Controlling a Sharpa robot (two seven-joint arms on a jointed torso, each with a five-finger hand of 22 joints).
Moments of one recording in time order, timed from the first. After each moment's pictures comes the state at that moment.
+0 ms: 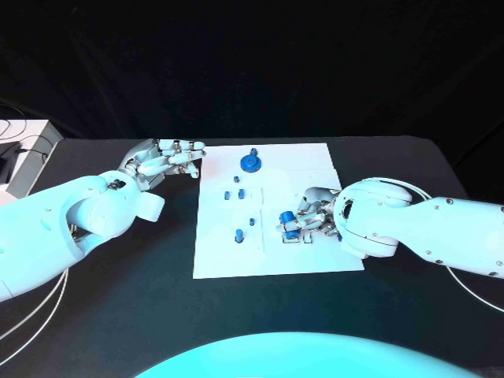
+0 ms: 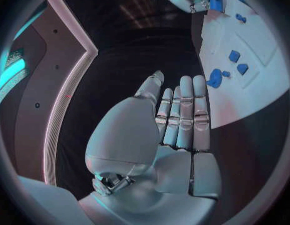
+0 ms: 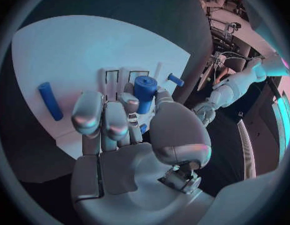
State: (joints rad) left arm 0.95 -0.88 0.23 1.44 -0.25 -0.13 0.22; left_hand 1.45 -0.03 -0.03 -0.05 0.33 1.04 0.13 0.06 0.06 1.03 0.12 0.20 0.06 1.03 0.05 0.85 0.32 0.14 1.10 0.05 0.30 1.20; right arm 1.18 -0.83 -0.13 1.72 -1.13 -0.12 -0.67; right_hand 1.01 0.01 -0.12 0.14 0.51 1.12 0.02 0.17 0.88 1.31 -0.05 0.89 1.22 1.45 -0.11 1.20 1.01 0.08 1.46 -0.12 0.95 1.31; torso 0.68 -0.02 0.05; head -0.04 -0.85
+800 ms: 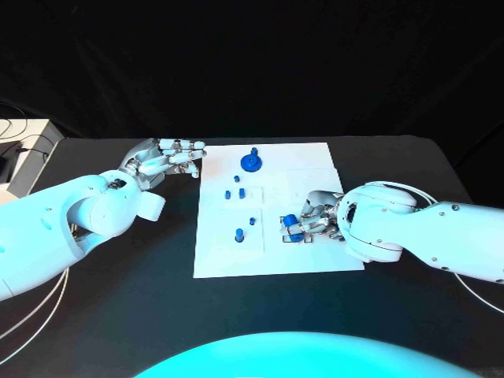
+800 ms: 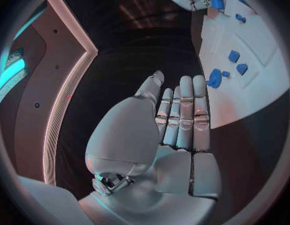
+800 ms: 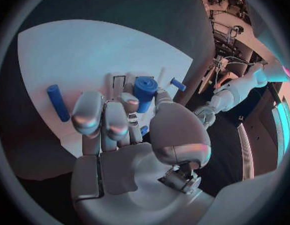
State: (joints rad) left arm 0.95 -0.88 0.23 1.44 -0.25 -0.13 0.22; left_hand 1.45 -0.03 -0.03 -0.05 0.33 1.04 0.13 0.06 0.06 1.03 0.12 0.20 0.06 1.03 0.05 0.85 0.32 0.14 1.10 0.05 0.30 1.20; right arm 1.17 -0.85 -0.14 1.74 -1.17 -0.11 -0.68; right_hand 1.01 0.01 -0.11 0.14 0.49 1.12 0.02 0.18 0.87 1.31 -0.04 0.89 1.22 1.45 -0.11 1.20 1.01 0.08 1.46 -0.12 0.95 1.31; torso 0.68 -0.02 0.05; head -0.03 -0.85
